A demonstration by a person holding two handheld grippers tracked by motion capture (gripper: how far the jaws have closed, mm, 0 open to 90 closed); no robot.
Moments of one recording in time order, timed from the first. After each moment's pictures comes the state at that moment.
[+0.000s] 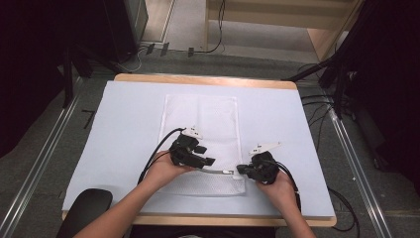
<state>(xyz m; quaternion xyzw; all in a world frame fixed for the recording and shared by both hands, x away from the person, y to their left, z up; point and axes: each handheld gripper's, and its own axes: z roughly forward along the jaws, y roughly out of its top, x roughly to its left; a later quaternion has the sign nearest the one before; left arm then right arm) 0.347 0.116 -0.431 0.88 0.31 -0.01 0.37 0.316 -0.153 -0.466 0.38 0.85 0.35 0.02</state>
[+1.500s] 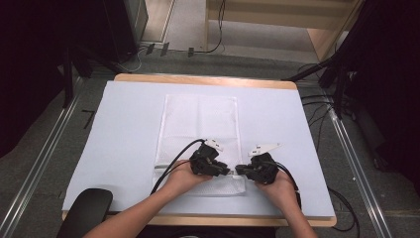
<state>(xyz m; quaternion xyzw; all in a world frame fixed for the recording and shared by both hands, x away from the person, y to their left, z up) 0.337 0.064 -0.464 0.89 0.29 -0.06 0.36 0.317 -0.153 -0.471 0.36 0.86 0.37 0.02</state>
